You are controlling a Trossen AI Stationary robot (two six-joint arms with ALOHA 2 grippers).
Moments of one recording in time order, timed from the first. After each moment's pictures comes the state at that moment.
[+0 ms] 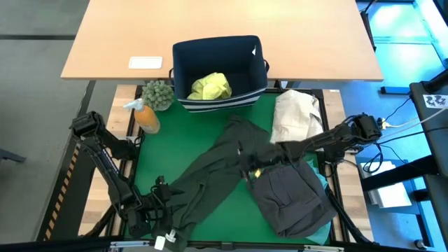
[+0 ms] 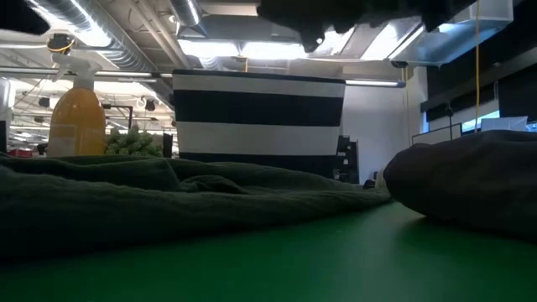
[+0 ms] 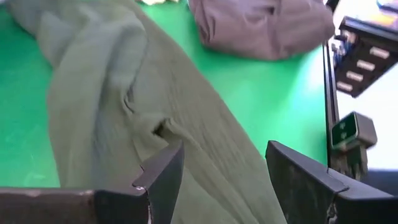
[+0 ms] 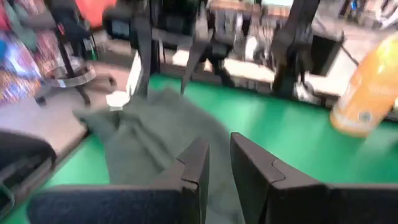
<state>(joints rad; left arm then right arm) -1.01 1.54 0.93 -0.45 -0.96 -1.22 0.24 1.60 0.91 0.44 -0.02 -0.09</state>
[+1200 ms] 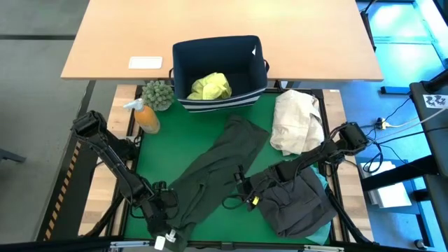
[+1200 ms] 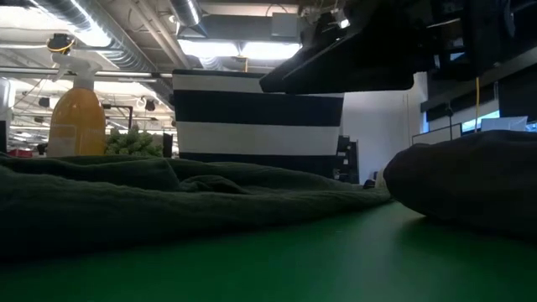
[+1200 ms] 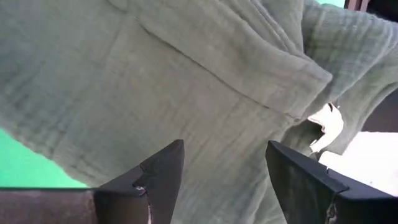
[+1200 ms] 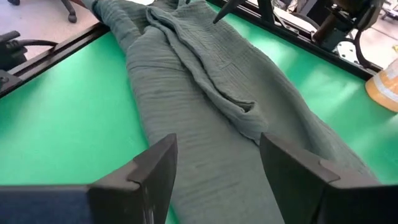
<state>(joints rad) -0.86 1.54 0.93 -0.61 -0.07 -1.05 0.43 1.79 0.91 0.42 0.18 -0.25</state>
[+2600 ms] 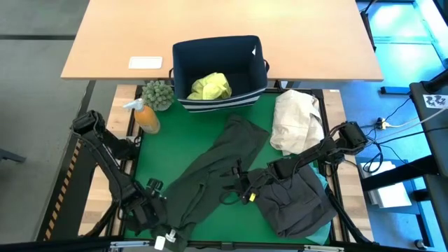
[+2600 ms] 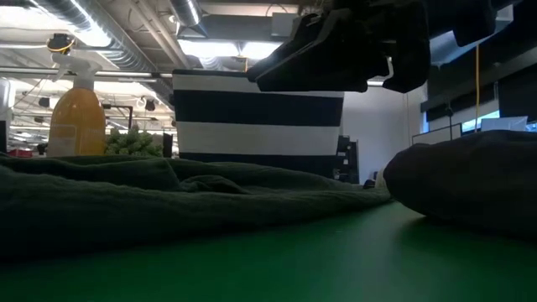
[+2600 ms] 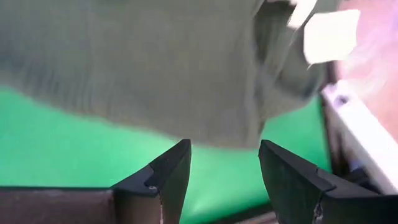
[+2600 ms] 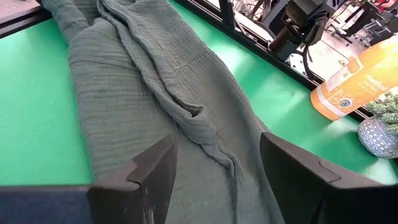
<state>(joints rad) -0.91 1.53 1.14 -1.02 0.04 -0.62 0.39 1.79 0.94 0.42 0.28 -0.37</state>
